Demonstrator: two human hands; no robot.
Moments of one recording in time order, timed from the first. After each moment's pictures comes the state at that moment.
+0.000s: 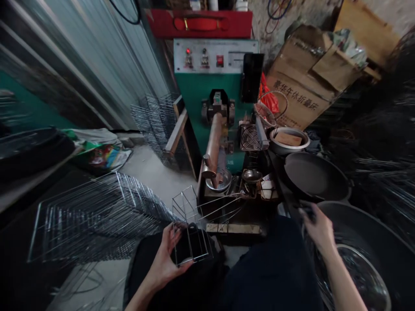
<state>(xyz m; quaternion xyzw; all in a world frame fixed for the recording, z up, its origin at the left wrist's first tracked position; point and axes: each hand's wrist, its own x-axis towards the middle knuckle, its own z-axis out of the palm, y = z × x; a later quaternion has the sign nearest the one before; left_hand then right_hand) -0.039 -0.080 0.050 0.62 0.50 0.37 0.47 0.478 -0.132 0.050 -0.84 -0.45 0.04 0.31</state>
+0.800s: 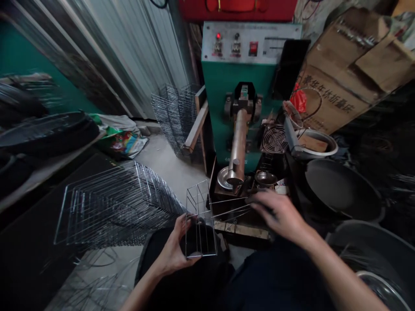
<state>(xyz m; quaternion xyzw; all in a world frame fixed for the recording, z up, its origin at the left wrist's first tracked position) -0.058 -0.045 0.057 0.68 0.44 0.38 0.45 0.301 -0.013 0.194 -0.44 -0.82 0.12 0.34</state>
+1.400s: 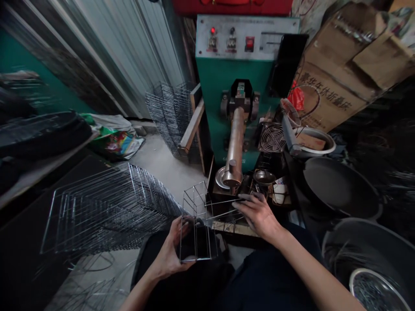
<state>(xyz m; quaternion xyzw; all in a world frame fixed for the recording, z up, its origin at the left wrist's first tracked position) -0.065 -0.044 0.031 0.65 0.42 0.38 0.50 0.279 -0.005 0.098 -0.40 -0.87 0.02 0.28</state>
